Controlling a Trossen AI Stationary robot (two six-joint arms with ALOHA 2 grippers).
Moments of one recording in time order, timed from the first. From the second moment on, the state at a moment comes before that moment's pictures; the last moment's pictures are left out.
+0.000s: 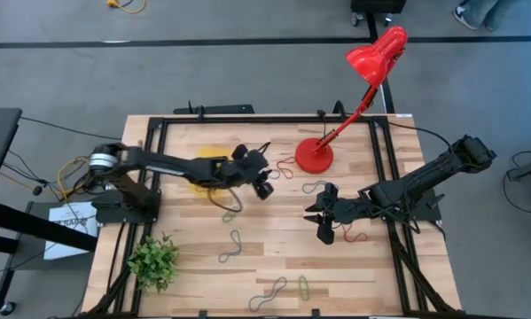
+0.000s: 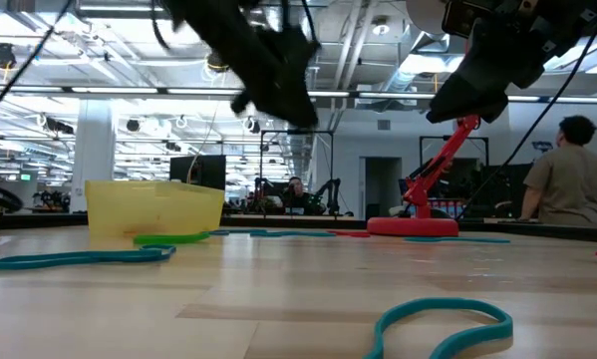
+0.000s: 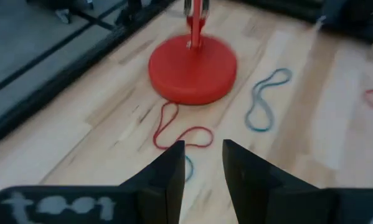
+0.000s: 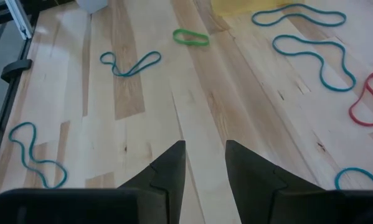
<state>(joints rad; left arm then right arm) 0.04 1.67 1.12 -0.10 -0.43 -0.32 0.39 1.22 0.64 -0.13 0.34 0.50</state>
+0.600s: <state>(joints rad) 0.23 2.08 1.25 0.14 -0.29 -0.33 0.39 1.22 0.64 -0.13 0.34 0.49</state>
